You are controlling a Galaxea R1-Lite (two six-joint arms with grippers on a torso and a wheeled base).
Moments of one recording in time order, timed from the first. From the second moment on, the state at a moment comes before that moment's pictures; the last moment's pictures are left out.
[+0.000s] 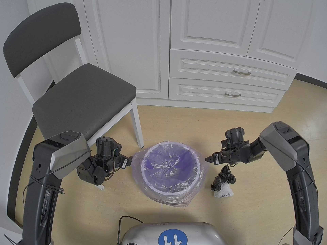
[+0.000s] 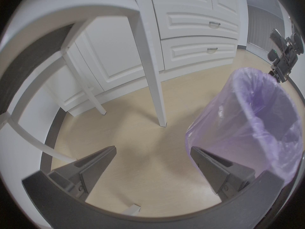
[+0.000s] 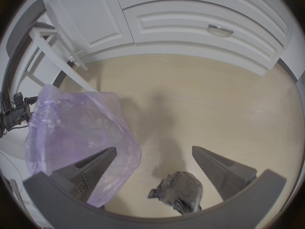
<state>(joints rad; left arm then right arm) -0.25 2.64 -1.26 -0.92 0.10 0.30 0.21 2.67 -1.60 -0.30 0.07 0.03</state>
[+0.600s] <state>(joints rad) -0.29 2.39 -0.59 -1.41 0.07 0.19 0.39 2.21 -0.84 -0.78 0.01 0.00</state>
